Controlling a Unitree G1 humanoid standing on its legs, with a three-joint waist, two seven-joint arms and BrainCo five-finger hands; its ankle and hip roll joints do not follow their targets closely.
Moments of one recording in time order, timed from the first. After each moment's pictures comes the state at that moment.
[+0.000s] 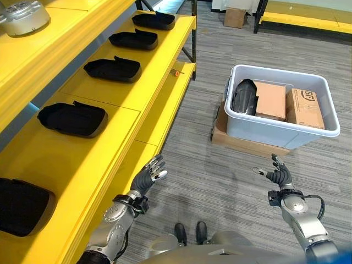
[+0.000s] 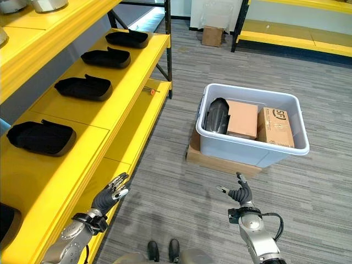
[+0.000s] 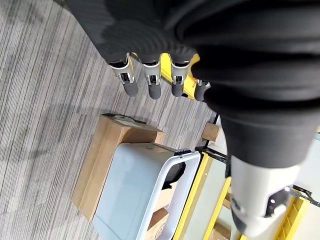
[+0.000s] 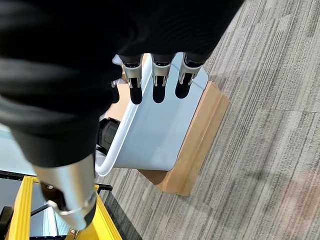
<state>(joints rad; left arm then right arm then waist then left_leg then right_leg) 0.19 0.40 -0.21 0.13 -0.66 -0.01 -0.20 0.09 -0.43 0.16 0.19 0.21 0.15 -0.32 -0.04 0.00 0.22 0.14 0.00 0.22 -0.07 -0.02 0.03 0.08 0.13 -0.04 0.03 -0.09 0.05</state>
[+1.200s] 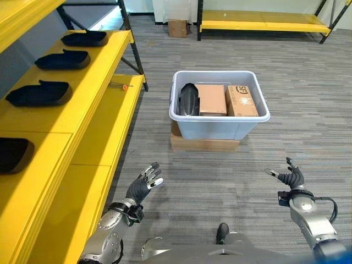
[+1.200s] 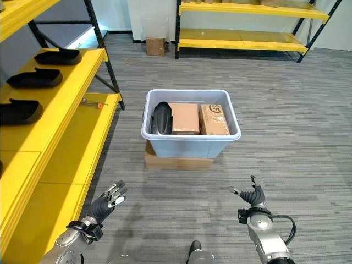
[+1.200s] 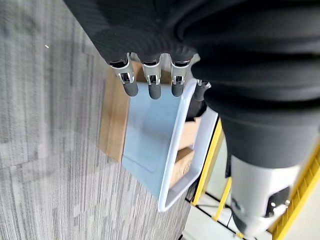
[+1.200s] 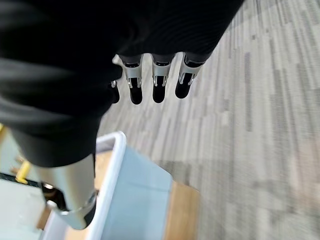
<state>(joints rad) 0.21 0.41 -0.19 0.17 -0.64 0.01 -0.23 0.04 -0.48 0.10 0.26 0.21 0.20 -0.40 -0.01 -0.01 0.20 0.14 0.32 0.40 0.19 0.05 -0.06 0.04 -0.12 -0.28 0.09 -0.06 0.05</state>
